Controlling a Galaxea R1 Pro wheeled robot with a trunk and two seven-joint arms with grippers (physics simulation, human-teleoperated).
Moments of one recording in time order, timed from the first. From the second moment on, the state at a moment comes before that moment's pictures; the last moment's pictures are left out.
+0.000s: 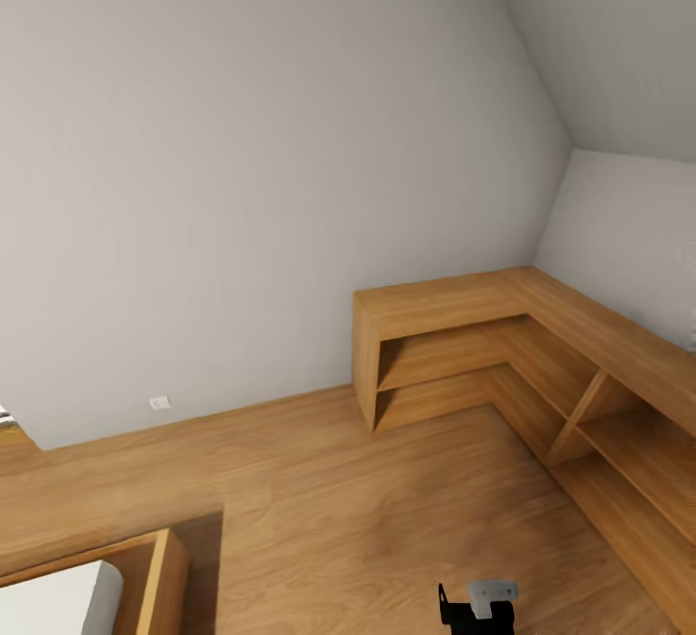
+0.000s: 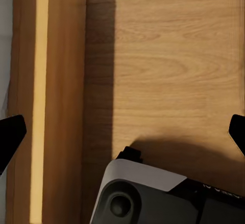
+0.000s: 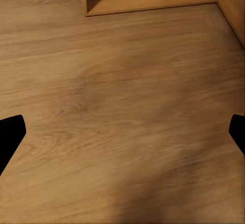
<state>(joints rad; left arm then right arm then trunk) -0.27 0.01 -0.82 -0.34 0.94 -0.19 0.50 -0.45 0.04 0.24 0.01 -0.10 -0.59 -0.17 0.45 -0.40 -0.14</state>
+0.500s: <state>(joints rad) -0.27 0.01 -0.82 -0.34 0.93 -0.19 0.50 -0.45 0.04 0.24 0.01 -0.10 -0.59 -0.17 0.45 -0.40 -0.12</state>
